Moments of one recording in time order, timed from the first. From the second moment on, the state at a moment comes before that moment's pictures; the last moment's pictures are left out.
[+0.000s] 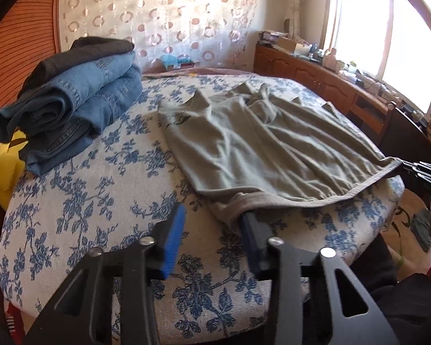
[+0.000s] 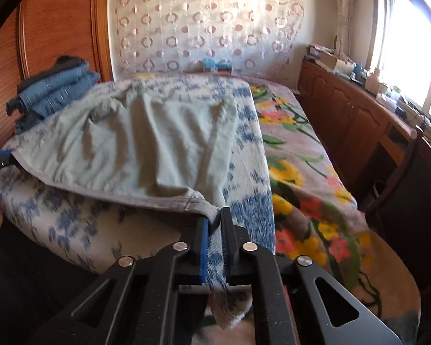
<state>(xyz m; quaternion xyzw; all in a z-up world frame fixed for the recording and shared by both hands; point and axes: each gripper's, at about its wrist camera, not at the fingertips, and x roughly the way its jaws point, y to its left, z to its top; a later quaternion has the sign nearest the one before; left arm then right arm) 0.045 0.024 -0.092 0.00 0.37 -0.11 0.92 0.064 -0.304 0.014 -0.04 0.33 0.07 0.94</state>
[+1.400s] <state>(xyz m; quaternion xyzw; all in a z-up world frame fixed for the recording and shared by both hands) 0.159 0.071 0.135 0.04 0.16 -0.05 0.99 0.084 -0.306 0.234 -0.06 0.08 0.11 0.99</state>
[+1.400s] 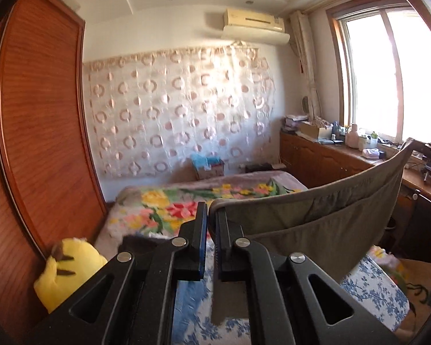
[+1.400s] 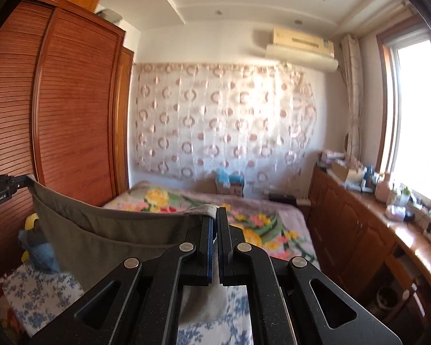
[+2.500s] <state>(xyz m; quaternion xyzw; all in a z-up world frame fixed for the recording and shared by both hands) 0.107 0.038 -0.095 0.04 0.37 -0.12 0.92 0.030 -0.320 -0.053 -0.05 0.34 0.13 0.93</state>
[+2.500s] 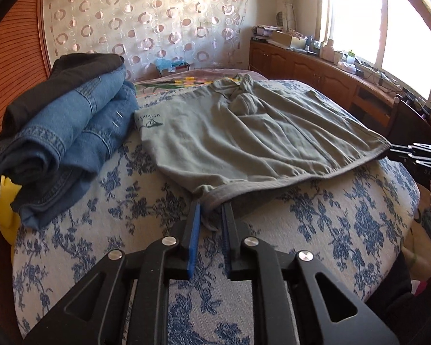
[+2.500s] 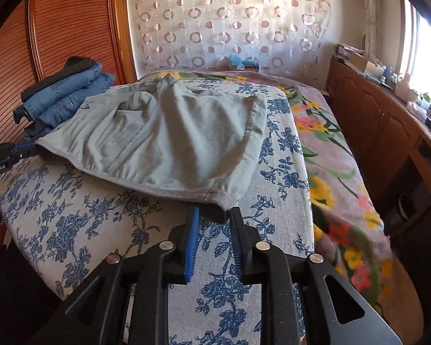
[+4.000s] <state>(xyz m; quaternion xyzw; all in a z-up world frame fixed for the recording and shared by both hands) 0.050 0.054 -0.080 0.02 0.37 -0.14 0.92 0.009 -0.349 -0.056 0.00 0.34 0.13 0.93</state>
